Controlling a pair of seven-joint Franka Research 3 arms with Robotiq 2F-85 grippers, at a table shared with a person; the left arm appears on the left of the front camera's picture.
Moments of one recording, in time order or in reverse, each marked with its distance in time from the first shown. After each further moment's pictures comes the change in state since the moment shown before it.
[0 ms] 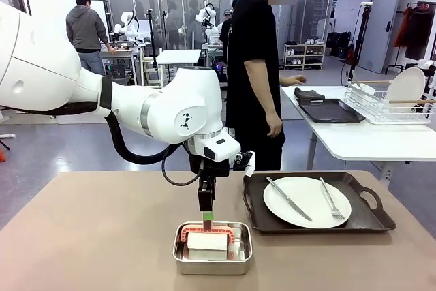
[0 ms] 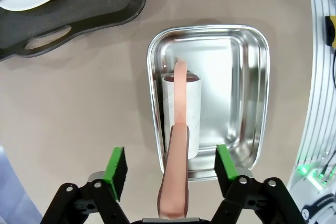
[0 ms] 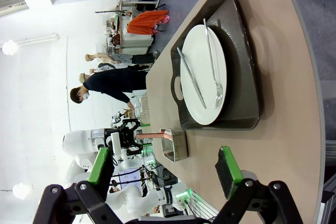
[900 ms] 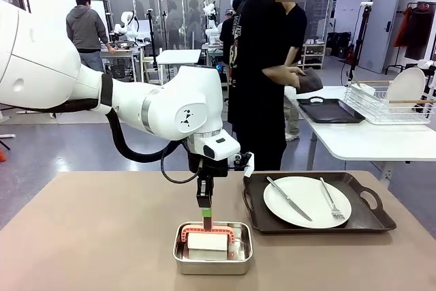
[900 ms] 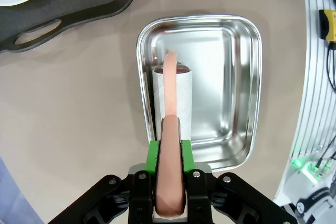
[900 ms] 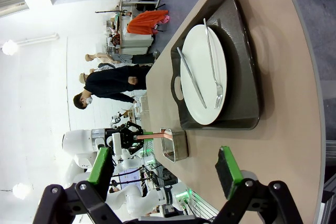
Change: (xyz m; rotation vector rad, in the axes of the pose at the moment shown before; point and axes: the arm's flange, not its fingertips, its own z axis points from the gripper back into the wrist) left arm -0.002 -0.001 -0.002 -0.039 0.031 0.003; right arm 0.000 0.000 0.000 0.000 0.000 0.000
